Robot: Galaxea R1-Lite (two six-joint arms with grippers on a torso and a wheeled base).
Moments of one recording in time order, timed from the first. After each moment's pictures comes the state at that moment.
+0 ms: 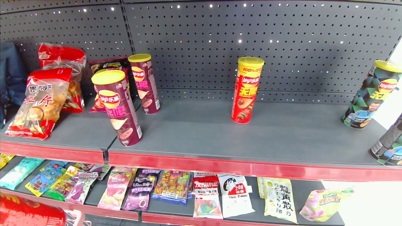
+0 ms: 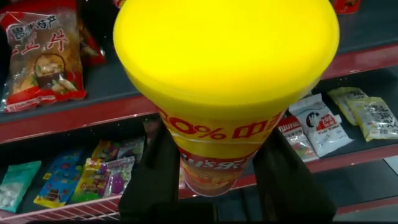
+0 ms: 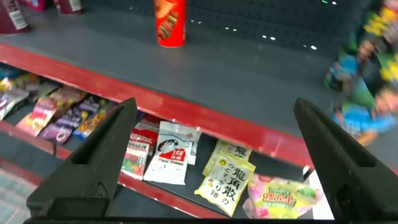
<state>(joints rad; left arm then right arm) -0.16 0.31 -0.45 0.19 -0.06 0.15 0.02 0.43 -0.39 -0.01 0.25 -0.12</state>
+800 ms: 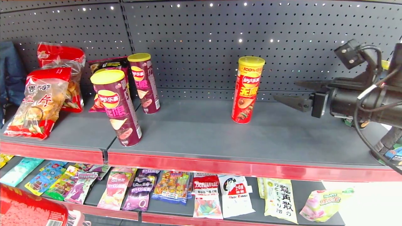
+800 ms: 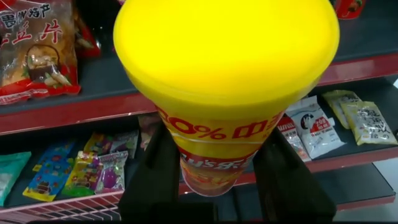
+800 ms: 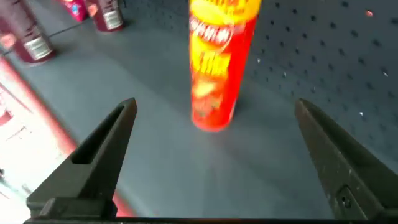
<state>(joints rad) -0.17 0.37 -0.48 0.19 -0.03 0.11 0.23 1.52 -0.95 -0.41 0.38 -0.16</state>
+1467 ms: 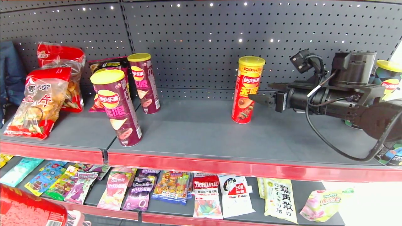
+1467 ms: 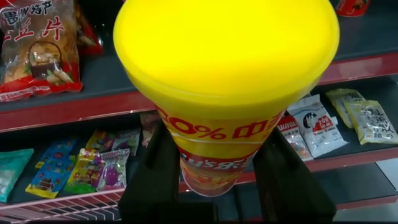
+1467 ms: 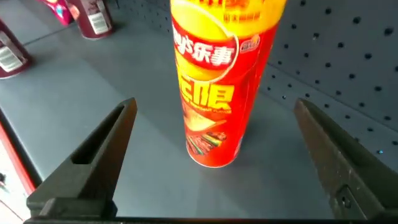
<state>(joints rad) -0.17 0.37 -0.48 0.19 -0.02 0.11 0.28 1.77 -1.08 -0.51 0.36 -0.14</state>
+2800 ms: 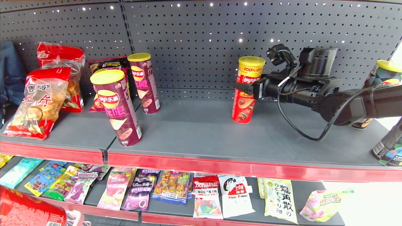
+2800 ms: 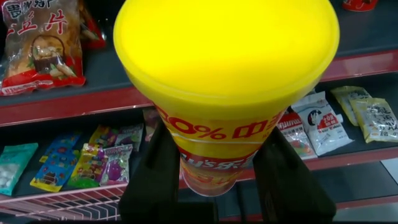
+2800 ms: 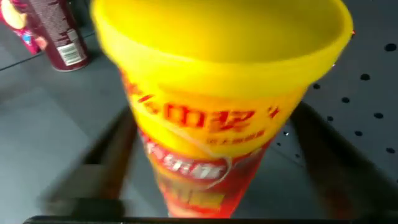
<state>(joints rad) -0.17 0.37 -0.47 0.20 0.00 0.11 0.34 1.96 -1.33 -0.53 0.26 -0.14</state>
